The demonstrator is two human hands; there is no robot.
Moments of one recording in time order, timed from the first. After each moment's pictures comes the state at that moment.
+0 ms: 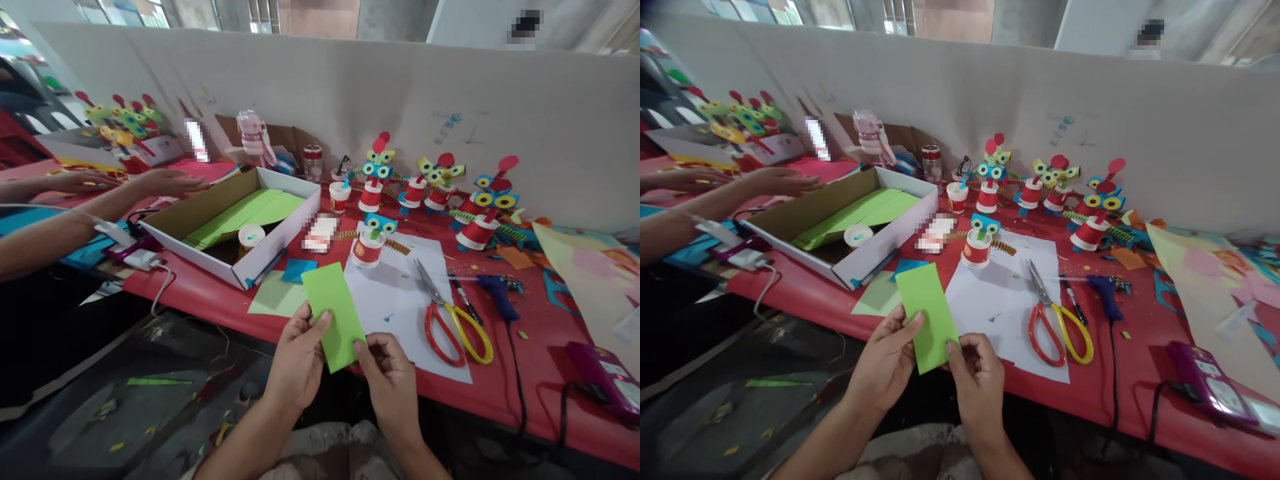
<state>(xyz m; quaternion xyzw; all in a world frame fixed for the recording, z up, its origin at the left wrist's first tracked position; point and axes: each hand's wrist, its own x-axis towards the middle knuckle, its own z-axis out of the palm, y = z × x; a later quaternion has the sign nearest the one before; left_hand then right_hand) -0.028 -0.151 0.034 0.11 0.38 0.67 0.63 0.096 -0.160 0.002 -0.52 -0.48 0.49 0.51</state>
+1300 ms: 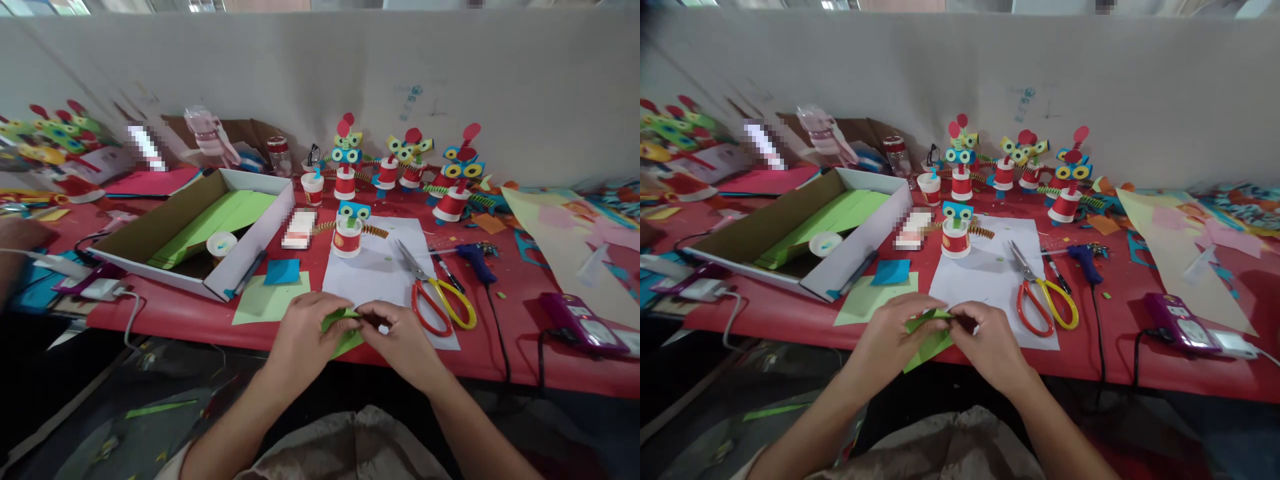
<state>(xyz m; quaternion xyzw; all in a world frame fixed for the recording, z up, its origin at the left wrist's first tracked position) -0.047 -0.130 0.059 0.71 0.53 0.37 0.29 0.132 -0.121 0.040 -0.49 -0.66 0.46 0.34</state>
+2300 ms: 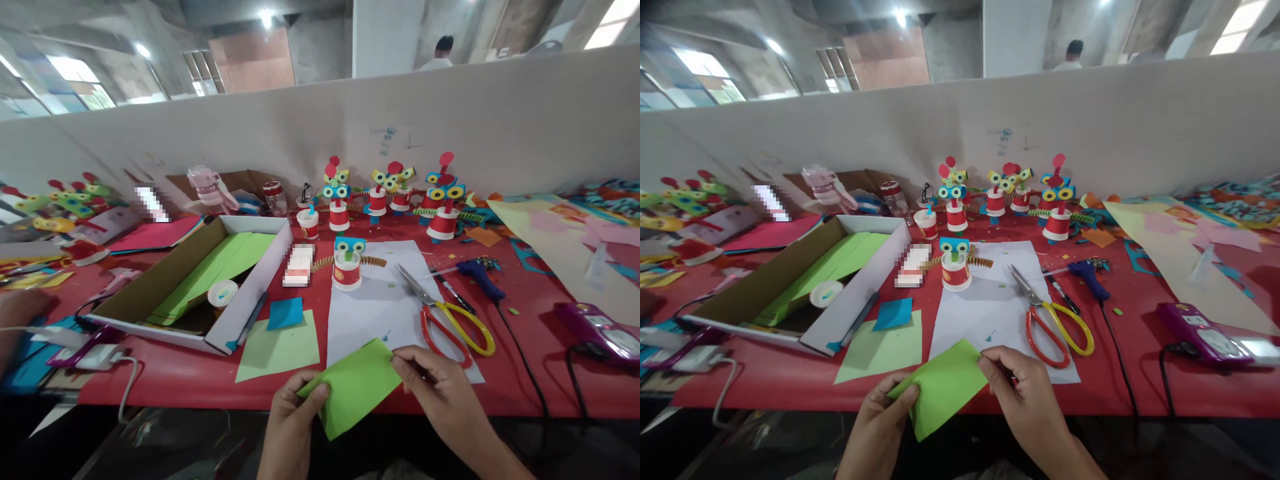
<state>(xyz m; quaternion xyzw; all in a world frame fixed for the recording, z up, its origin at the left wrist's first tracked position) -0.056 -0.164 -0.006 0.22 0.52 0.54 0.62 0.150 -0.141 0.035 -0.54 -0.65 0.35 0.40</state>
